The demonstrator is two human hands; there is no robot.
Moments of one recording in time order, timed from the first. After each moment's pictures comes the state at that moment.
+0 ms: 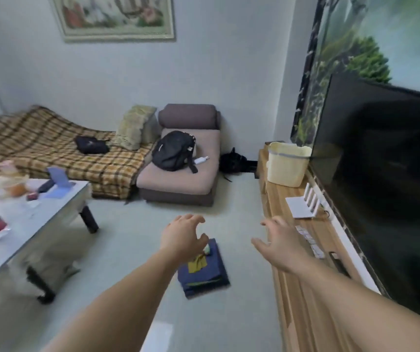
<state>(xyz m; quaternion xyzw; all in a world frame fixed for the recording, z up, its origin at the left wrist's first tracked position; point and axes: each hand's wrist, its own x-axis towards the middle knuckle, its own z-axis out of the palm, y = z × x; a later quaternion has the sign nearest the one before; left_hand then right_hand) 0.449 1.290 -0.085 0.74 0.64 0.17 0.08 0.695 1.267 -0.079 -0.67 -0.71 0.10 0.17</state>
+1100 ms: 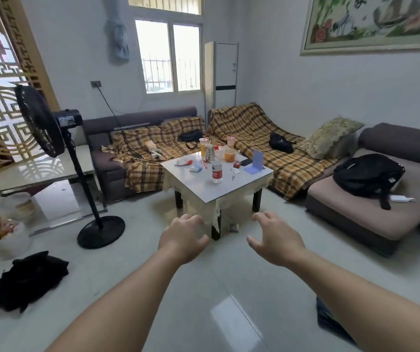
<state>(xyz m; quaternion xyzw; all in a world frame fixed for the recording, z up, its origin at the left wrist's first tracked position) 0.135 0.919 -0.056 0.39 0.90 0.20 0.01 0.294 1.083 -0.042 -0.29 -0.94 0.12 0.11</state>
